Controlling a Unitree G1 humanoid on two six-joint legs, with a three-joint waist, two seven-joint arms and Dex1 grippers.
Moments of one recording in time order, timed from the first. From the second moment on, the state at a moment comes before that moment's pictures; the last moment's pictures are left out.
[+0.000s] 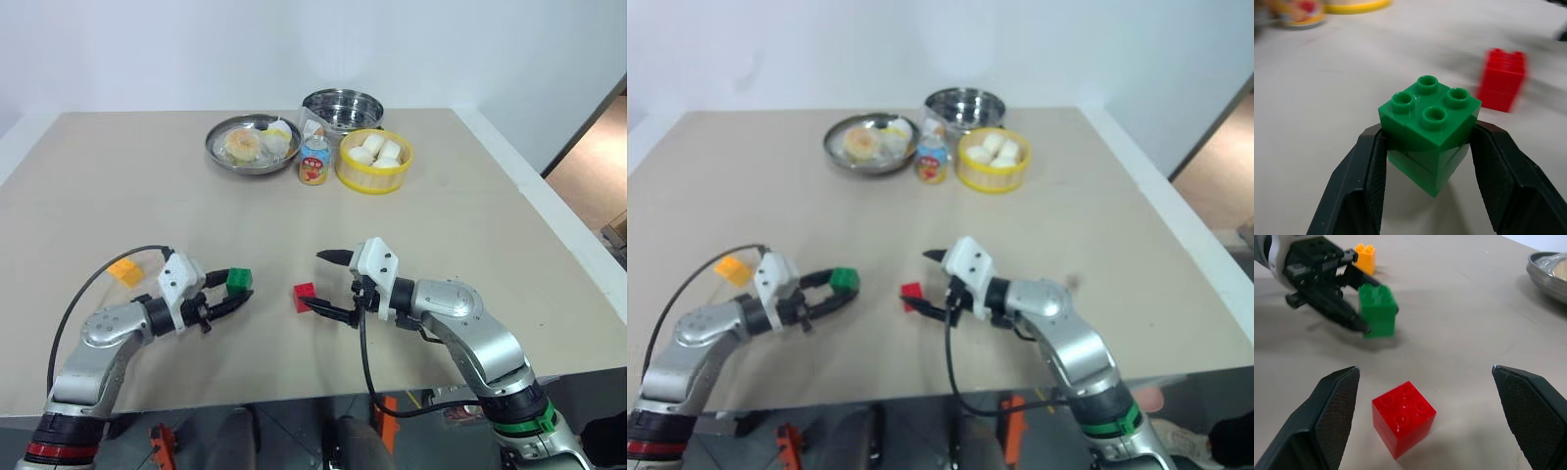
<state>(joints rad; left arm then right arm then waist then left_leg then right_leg) -0.11 0.56 0.04 -0.15 -0.38 0.19 -0.95 -0.35 -0.49 0.23 -0.37 0.27 0.46 0.79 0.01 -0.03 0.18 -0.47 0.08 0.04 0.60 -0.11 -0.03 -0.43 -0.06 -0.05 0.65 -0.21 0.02</state>
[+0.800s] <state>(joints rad) 0.02 0.47 0.01 -0.31 -0.32 0.24 -0.71 -0.32 -0.50 0.23 -0.43 0.28 0.49 0.78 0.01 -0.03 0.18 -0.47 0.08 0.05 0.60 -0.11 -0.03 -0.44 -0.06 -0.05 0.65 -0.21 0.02</state>
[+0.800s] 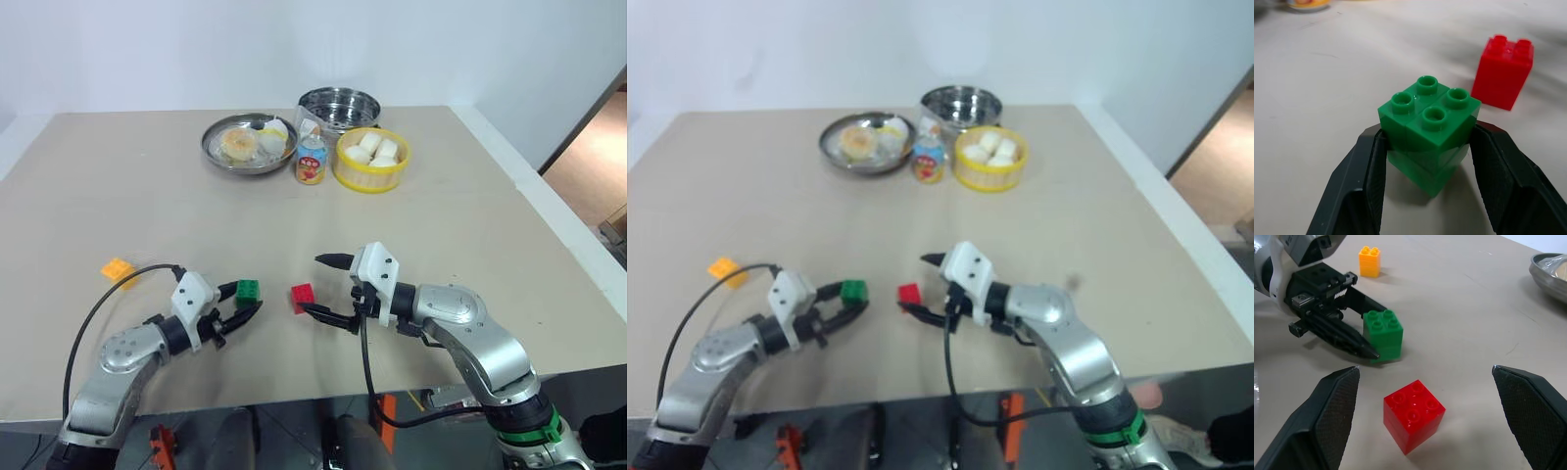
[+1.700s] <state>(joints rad) 0.08 0.48 -0.02 -0.43 -0.33 0.33 -0.66 -0.33 -0.52 0.21 -0.43 0.41 0.49 0.87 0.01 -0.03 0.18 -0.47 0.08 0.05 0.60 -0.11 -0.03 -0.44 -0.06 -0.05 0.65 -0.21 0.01</state>
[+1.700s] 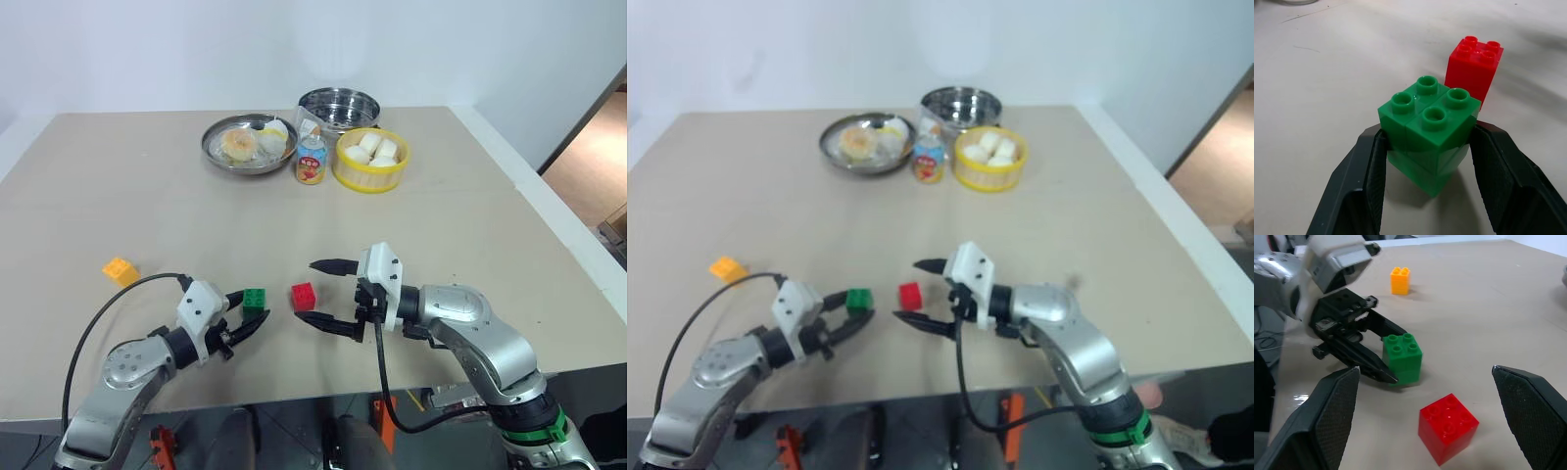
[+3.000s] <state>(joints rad) 0.14 0.52 0.02 -0.48 -0.35 0.33 -0.65 -0.35 -0.52 0.23 -0.43 0.40 0.46 0.88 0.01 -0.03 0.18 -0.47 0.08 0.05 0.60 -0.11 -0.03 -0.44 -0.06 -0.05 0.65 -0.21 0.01</state>
